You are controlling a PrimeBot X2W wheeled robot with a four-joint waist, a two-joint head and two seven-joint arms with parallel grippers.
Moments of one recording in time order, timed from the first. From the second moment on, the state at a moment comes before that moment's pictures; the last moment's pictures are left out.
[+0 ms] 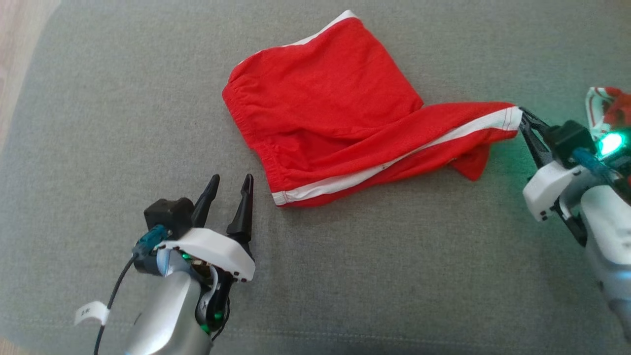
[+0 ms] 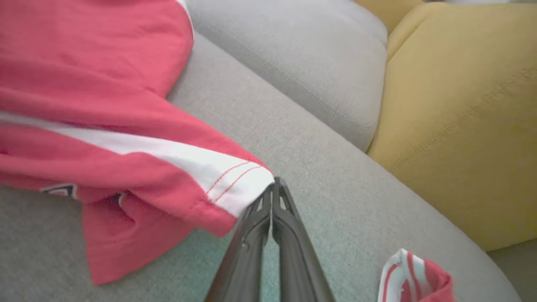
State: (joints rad) left arm -0.30 0.04 -0.34 0.51 -0.40 -0.04 -0.25; right arm -0.63 -0.42 0.43 0.79 -0.02 0.13 -0.21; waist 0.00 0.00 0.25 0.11
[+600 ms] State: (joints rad) left arm -0.29 0.04 -0.42 0.57 -0.41 -0.11 -0.25; right arm -0.48 -0.36 0.34 0.68 0.13 0.13 -0.24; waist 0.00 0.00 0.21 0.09
